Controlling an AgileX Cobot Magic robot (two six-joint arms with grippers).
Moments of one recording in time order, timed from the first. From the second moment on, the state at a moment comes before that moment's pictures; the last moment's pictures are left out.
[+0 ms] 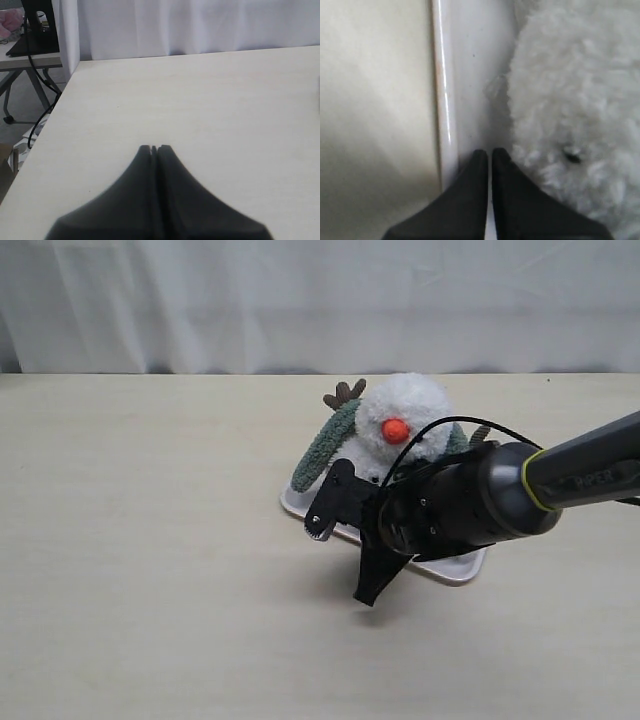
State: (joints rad) left arm -0.01 0.00 0.00 0.10 0.36 -0.02; right arm 0.63 2.02 -0.99 -1.32 0.35 0.76
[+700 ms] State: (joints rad) left arm -0.01 0.00 0.00 0.10 0.36 -0.02; right arm 0.67 1.96 -0.90 -1.33 0.11 0.45
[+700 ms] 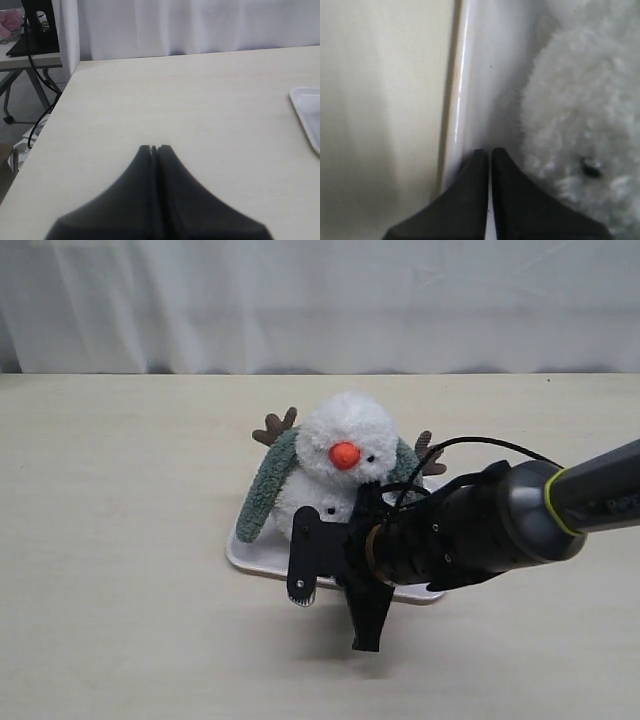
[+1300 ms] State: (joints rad) left arm -0.01 0.00 0.00 0.10 0.36 -0.02; right arm 0.68 1.83 -0.79 -1.32 0.11 0.43
